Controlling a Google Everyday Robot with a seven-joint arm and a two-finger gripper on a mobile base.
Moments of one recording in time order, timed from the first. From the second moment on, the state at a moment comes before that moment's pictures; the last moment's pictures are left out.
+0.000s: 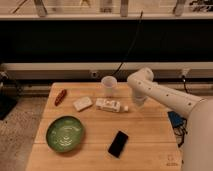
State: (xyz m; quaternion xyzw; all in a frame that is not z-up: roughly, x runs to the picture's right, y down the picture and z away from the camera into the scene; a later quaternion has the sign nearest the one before) arm 0.206 0.121 0.887 -0.33 -0.05 -0.28 0.90
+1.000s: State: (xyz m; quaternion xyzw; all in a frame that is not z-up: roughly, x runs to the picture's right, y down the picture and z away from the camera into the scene) arm 0.198 0.121 0.889 -0.34 -0.06 -0.28 0.90
